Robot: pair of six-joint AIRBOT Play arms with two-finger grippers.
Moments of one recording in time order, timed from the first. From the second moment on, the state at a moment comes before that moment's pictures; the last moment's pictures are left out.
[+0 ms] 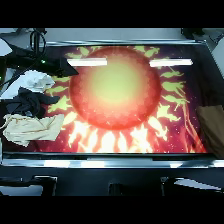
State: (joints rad) left arm -0.12 -1.57 1.91 0.84 -1.42 -1.44; right arm -1.19 -1.53 1.25 -1.46 1.38 1.64
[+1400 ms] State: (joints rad) left arm -0.19 -1.51 1.58 1.42 -1.37 -1.73; right arm -0.48 -1.49 1.66 -1.26 1.51 1.57
